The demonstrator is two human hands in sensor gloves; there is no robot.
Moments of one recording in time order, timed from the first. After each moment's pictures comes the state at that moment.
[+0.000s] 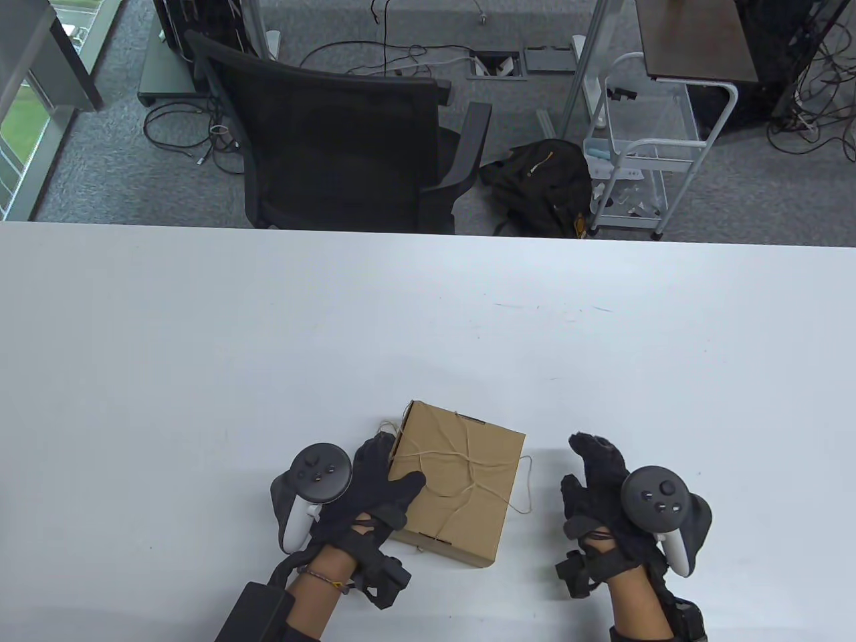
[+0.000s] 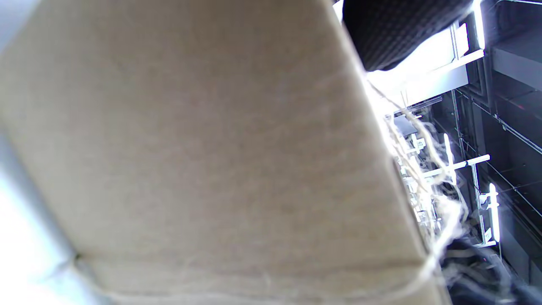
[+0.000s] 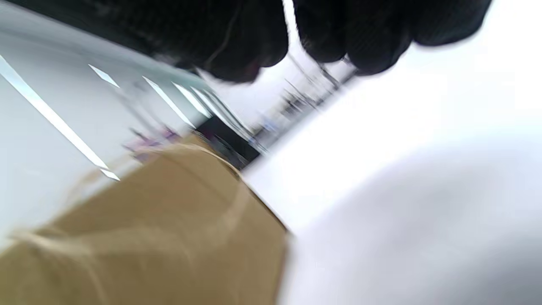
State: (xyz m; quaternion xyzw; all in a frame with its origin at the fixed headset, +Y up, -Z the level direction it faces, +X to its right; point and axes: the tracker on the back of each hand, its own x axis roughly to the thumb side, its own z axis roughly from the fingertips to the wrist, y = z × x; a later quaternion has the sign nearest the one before) left_hand -0.126 -0.759 -0.181 -0.16 -0.01 0.50 0.85; right_hand 0.226 -0.726 -0.181 0.04 -0.09 0.91 0.40
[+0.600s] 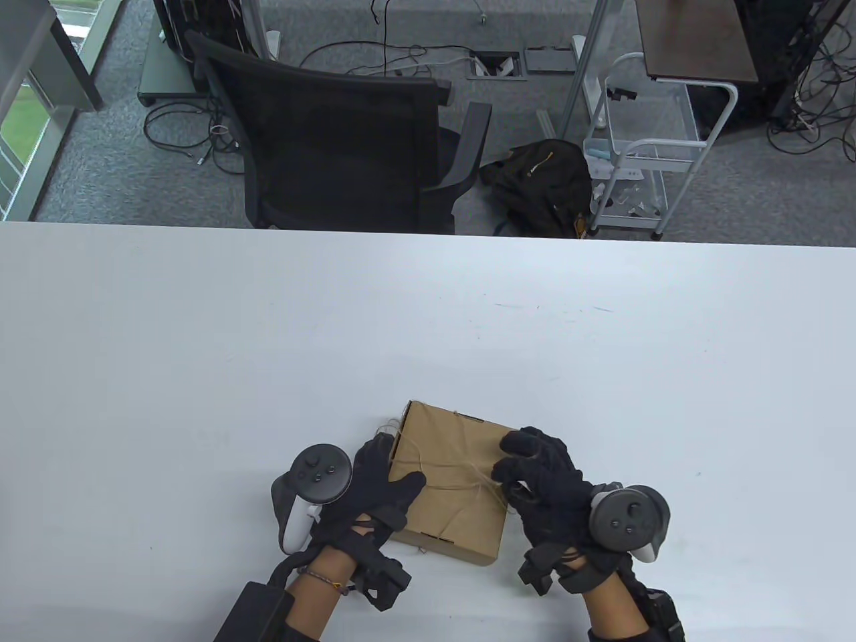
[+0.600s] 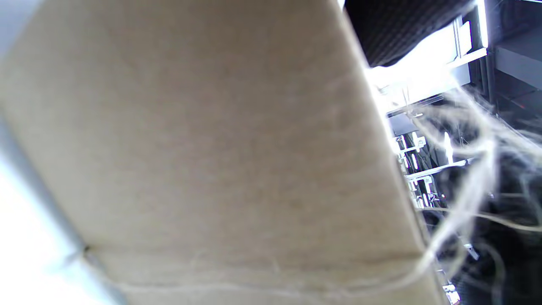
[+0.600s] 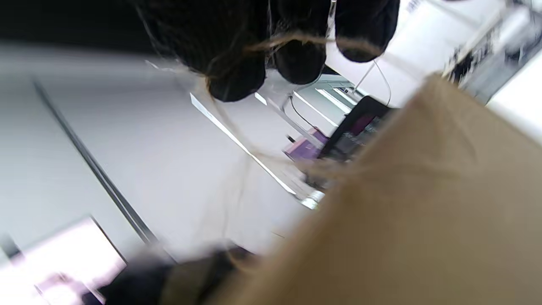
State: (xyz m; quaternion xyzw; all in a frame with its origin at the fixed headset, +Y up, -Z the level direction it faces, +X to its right) left_hand -0.124 -0.761 -0.180 -0.17 -0.01 0.51 0.84; right_hand 0.194 -0.719 -0.181 0.24 -0.07 0.75 0.61
